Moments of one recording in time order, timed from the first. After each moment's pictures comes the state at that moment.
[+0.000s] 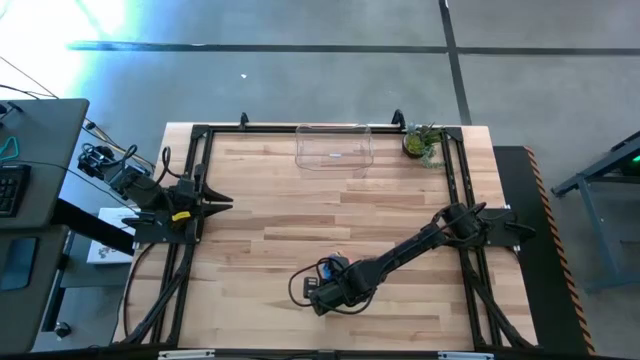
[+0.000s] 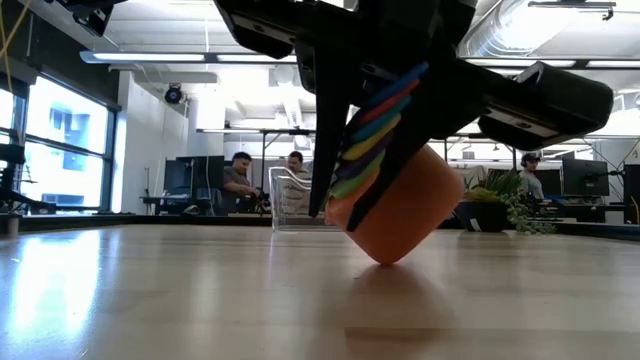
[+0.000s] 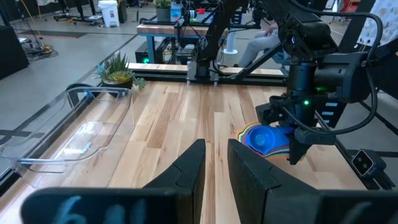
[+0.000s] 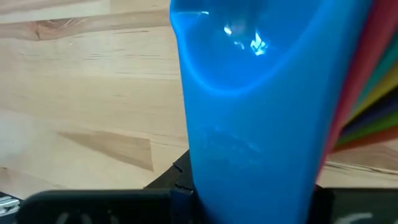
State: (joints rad) left arm -0.55 0.33 0.63 -0.56 -0.59 -0.16; right arm 0.48 2.20 1.71 -0.70 0.15 2.04
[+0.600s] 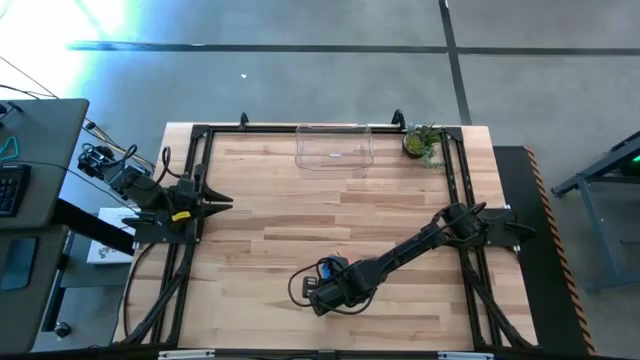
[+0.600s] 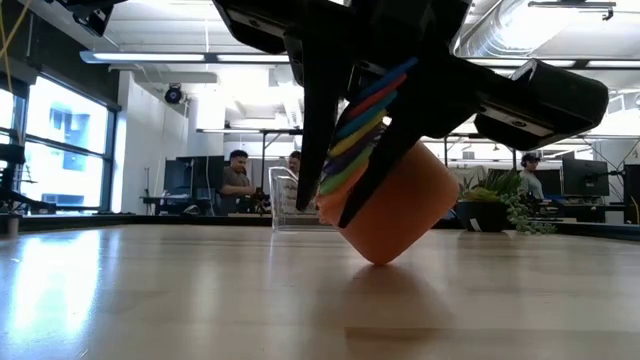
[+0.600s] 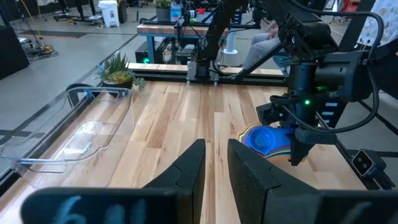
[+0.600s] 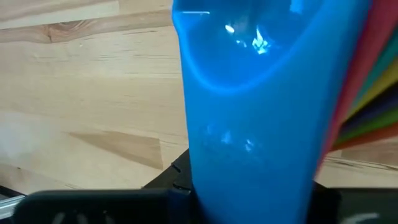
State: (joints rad) left arm -0.56 0.33 0.63 -0.56 -0.59 -0.16; right arm 0.49 2.20 1.71 -0.68 0.17 2.06
